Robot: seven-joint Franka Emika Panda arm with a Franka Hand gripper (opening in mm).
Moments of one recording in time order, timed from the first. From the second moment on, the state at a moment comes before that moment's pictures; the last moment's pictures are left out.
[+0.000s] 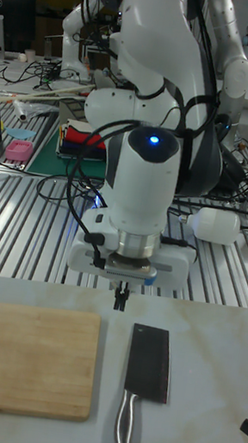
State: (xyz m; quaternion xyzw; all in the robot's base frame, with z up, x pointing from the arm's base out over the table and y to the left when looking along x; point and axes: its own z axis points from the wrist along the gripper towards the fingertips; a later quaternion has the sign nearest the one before) arm 0.539 0.030 0.189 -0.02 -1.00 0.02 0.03
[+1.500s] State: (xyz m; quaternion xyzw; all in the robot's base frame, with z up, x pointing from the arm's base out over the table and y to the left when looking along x) arm 0.597 0.045 0.145 -0.04 -1.00 0.02 -0.01
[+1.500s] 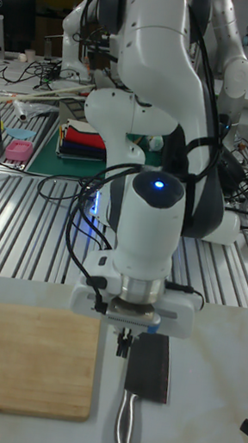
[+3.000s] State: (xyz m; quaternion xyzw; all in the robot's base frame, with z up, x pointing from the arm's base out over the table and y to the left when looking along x) arm 0.618 0.062 0.108 -0.04 -1.00 0.01 -0.01
